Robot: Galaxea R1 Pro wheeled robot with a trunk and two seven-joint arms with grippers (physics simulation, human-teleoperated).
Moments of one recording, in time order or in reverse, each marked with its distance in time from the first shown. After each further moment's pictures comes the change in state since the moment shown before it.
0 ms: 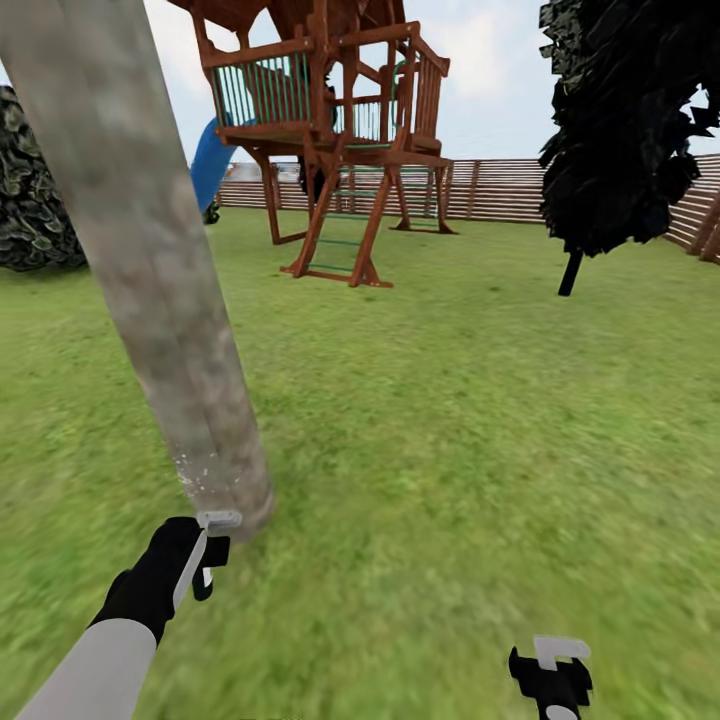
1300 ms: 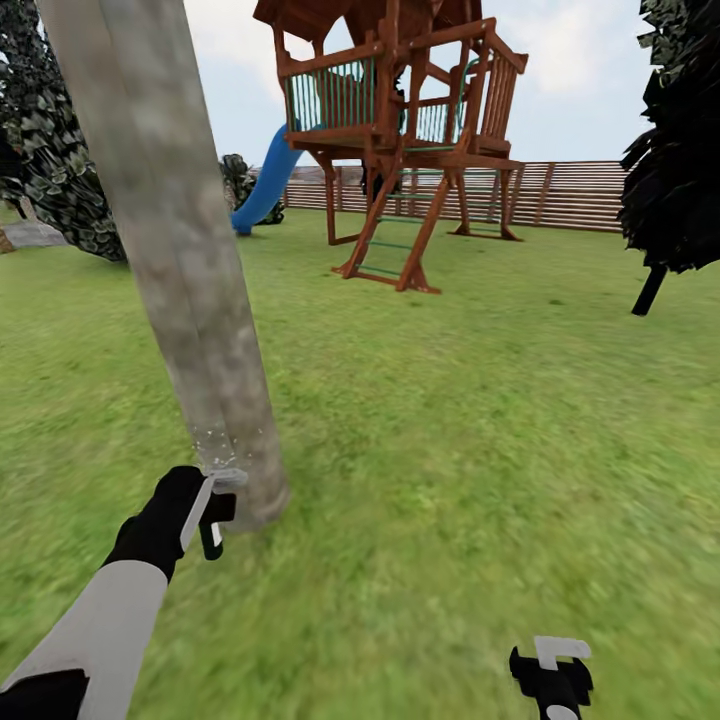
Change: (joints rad) left arm -0.160 -0.003 0.003 0.012 0.030 0.134 0.002; right arm 0.000 -0.001 0.000 -0.001 0.000 0.000 0.000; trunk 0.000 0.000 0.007
